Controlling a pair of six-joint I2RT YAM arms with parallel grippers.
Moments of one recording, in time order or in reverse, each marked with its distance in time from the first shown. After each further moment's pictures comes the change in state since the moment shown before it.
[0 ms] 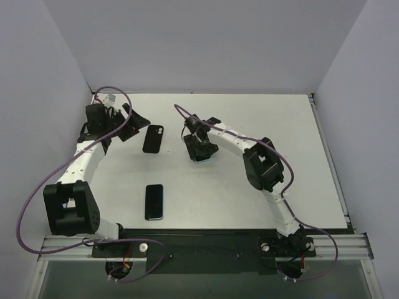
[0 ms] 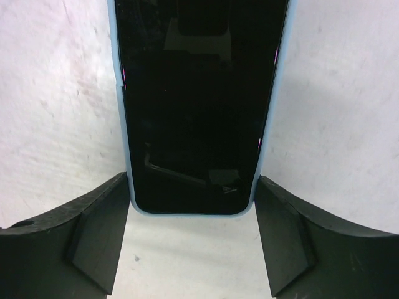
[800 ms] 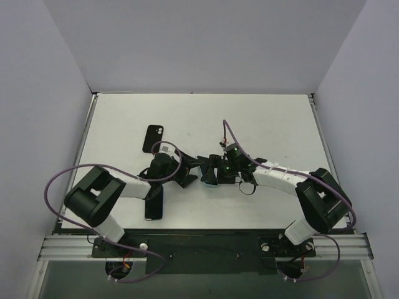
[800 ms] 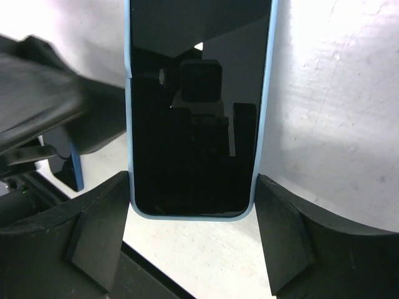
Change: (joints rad) left arm -0.694 0.112 -0.614 0.833 -0.322 -0.895; right arm -0.052 -0.784 -1.178 0.760 -0.373 0.393
